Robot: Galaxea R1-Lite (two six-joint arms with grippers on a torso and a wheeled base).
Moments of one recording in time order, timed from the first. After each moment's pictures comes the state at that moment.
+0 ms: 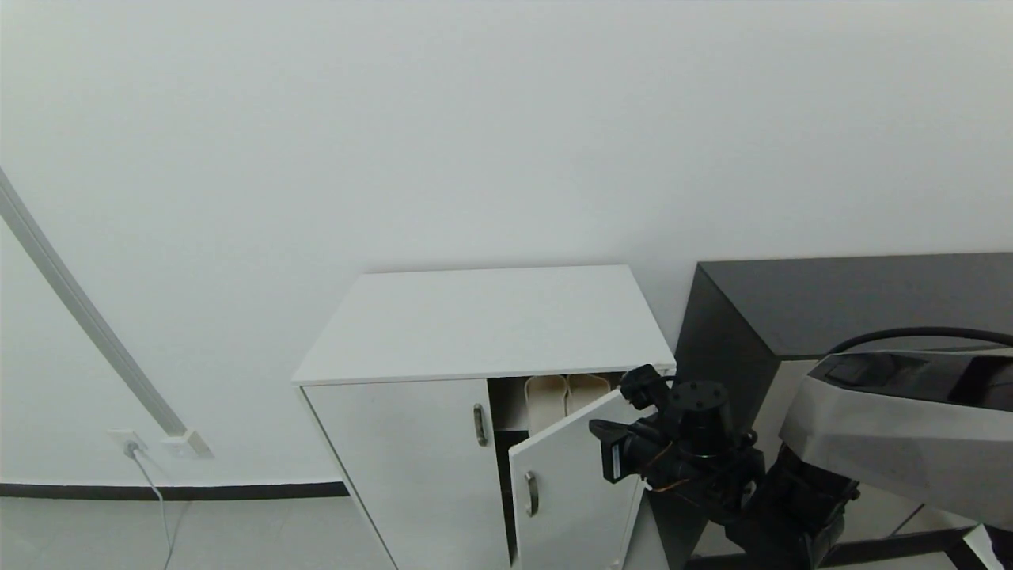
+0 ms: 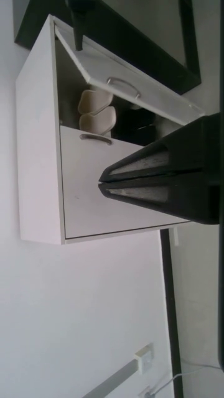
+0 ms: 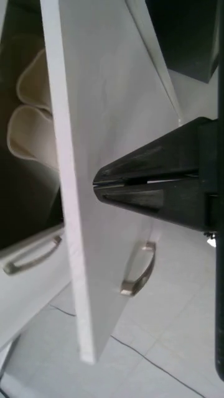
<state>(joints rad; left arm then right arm) 0.00 0.00 0.00 0.00 -0.02 0.01 0.62 2.30 -0.77 -1.22 0.05 0.15</state>
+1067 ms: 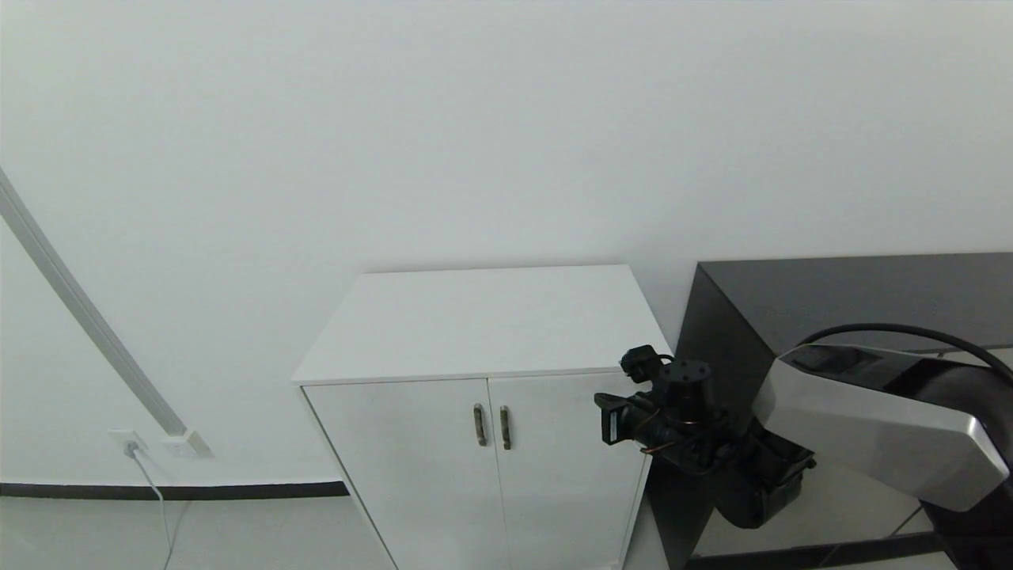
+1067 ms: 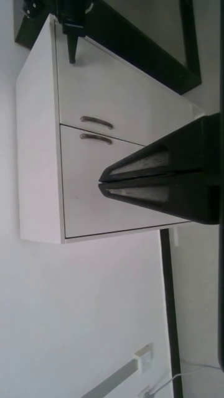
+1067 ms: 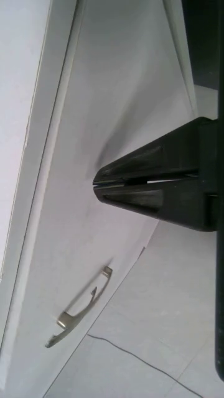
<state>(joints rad) 0.00 0.00 0.00 0.00 -0.02 0.00 0.53 2.43 -1.01 -1.15 0.05 0.15</state>
